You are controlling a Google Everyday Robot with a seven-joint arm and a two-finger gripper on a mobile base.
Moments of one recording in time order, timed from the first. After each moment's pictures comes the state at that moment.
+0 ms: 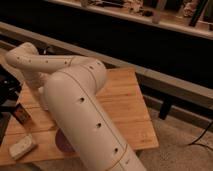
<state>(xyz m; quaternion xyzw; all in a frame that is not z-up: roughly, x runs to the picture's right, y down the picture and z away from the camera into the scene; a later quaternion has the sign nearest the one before) -0.341 0.031 0.807 -0.32 0.14 0.38 0.86</state>
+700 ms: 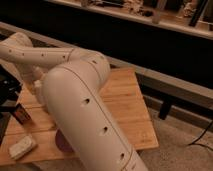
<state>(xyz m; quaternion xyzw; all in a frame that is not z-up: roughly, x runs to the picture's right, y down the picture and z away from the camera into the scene) -0.346 -0.010 0.754 -0.28 0.12 0.37 0.88</state>
